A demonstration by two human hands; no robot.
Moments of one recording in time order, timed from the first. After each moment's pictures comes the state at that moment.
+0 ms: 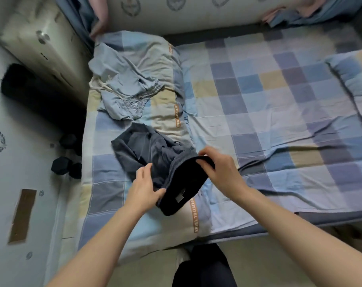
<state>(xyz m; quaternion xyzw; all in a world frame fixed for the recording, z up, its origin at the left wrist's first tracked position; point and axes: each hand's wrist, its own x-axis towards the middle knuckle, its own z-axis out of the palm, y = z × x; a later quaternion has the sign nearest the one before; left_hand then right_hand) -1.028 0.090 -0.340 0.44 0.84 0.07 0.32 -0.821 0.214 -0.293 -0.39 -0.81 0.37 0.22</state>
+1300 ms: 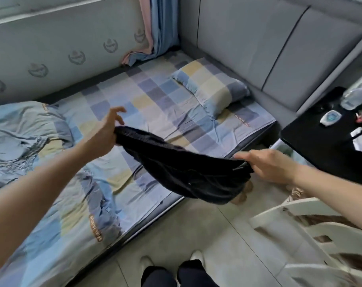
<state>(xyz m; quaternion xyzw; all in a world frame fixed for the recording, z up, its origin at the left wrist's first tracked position) -0.630 0.197 -0.078 0.81 0.51 0.22 0.20 -0.175 0.090 -0.118 -0.45 -0.89 -0.01 0.08</state>
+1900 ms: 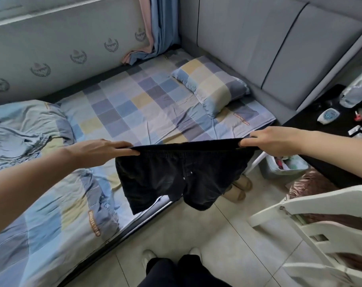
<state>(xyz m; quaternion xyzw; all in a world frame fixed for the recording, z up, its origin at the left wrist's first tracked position) -0.635 0.177 -0.076 0.93 0.28 -0.22 0.01 -0.116 0.139 -0.081 -0.36 -0.92 -0.02 -0.13</state>
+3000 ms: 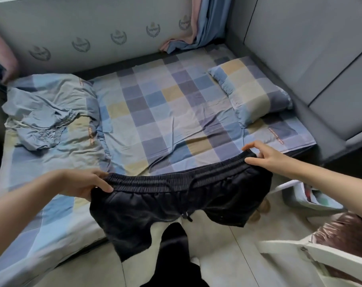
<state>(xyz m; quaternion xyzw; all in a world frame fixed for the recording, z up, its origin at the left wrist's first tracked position) -0.744 0.148 -0.150 0.31 0.61 -0.01 0.73 -0.210 0.220 -0.132 -0.55 -0.68 0.47 0.08</state>
